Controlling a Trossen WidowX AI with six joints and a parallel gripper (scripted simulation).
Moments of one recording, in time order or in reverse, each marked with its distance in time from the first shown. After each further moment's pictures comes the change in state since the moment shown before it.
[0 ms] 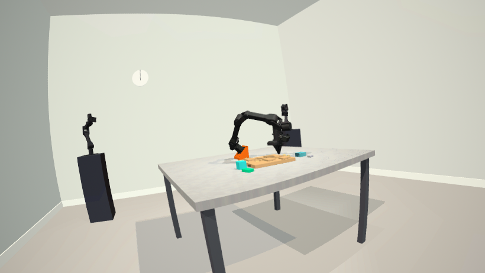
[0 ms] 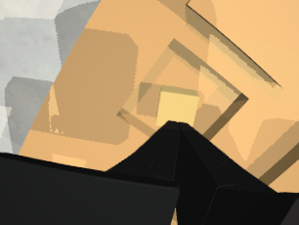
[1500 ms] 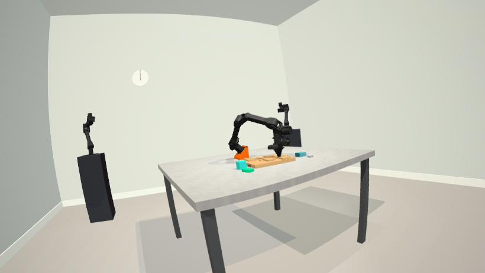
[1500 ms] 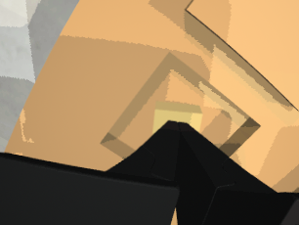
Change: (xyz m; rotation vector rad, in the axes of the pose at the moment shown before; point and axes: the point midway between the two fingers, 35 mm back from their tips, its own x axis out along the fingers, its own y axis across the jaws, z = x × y) arm 0.027 -0.002 0.002 -0.008 -0.002 -0.002
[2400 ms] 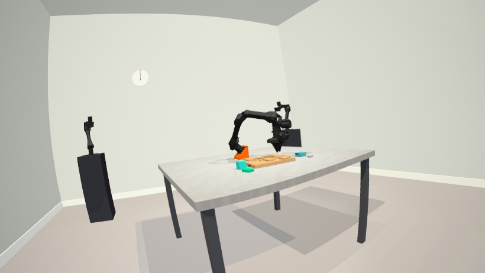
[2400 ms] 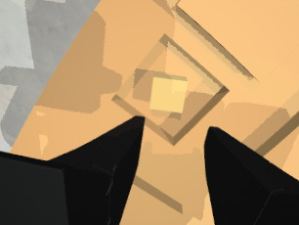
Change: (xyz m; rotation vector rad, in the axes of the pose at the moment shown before) arm -0.043 -0.004 -0.001 -0.045 0.008 -0.001
